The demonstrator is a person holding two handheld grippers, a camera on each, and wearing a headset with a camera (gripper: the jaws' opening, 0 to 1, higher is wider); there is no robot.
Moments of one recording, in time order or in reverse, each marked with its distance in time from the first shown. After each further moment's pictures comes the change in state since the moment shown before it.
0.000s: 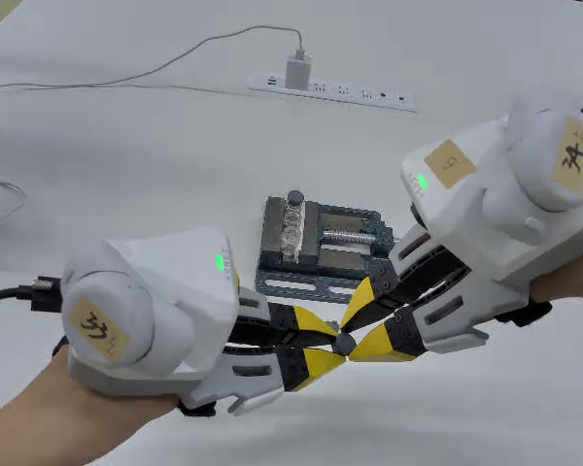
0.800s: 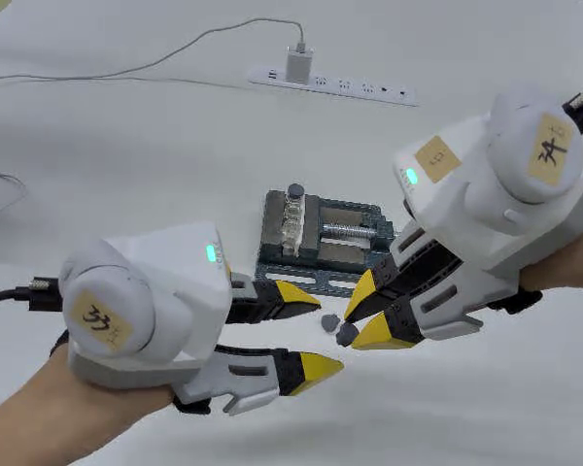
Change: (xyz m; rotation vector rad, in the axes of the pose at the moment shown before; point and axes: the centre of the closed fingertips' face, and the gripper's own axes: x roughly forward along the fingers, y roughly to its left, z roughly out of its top) left arm -0.006 0.018 -0.013 -0.062 -0.004 0.108; right arm 0.003 -0.005 -0.010 0.017 0.042 -0.011
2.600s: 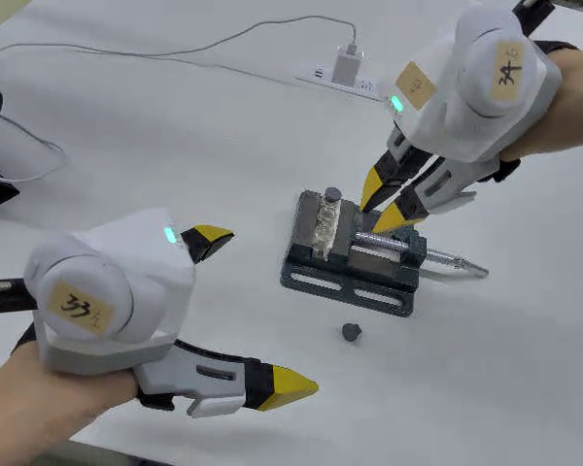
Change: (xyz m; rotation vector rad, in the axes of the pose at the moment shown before) left arm -0.040 0.053 -0.033 -0.122 0.010 0.271; right arm -0.014 -0.127 0.012 -0.536 0.296 -0.036
